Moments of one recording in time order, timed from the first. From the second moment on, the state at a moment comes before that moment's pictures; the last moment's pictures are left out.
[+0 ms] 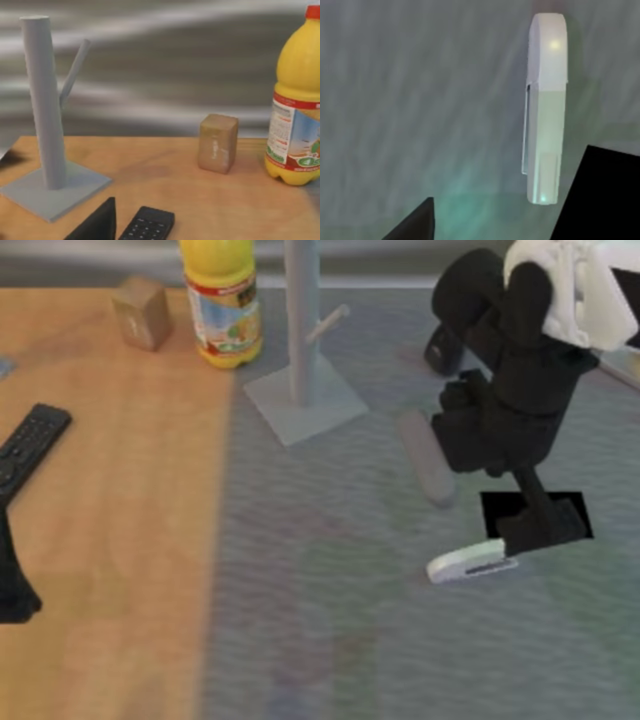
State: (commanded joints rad) left arm 0.00 0.00 0.00 0.00 0.00 0.00; right arm 0.50 1.97 1.56 -1.16 0.00 -1.29
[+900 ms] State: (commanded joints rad) left arm 0.00 0.00 0.00 0.00 0.00 0.00; right arm 0.51 2.10 1.33 -0.81 0.00 -1.28
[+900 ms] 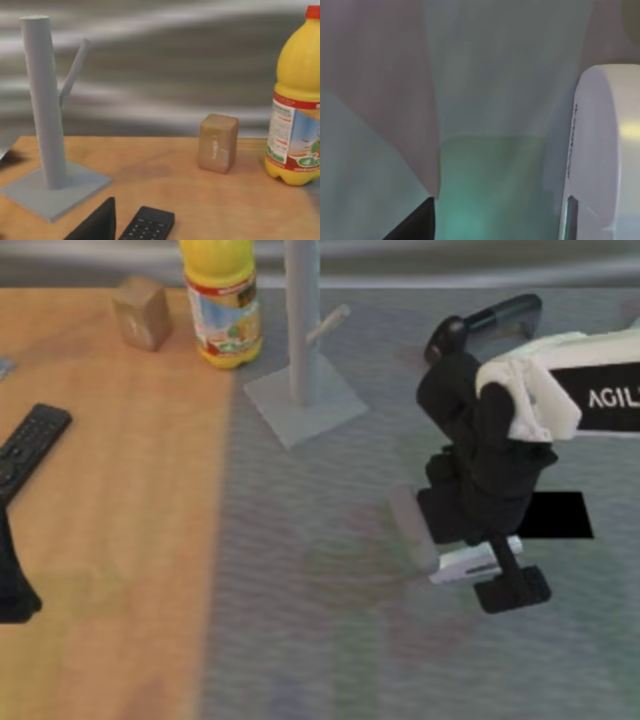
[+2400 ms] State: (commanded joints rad) left arm 0.00 0.00 0.00 0.00 0.00 0.00; right arm 0.51 2.09 1.37 -0.85 0.00 -1.29
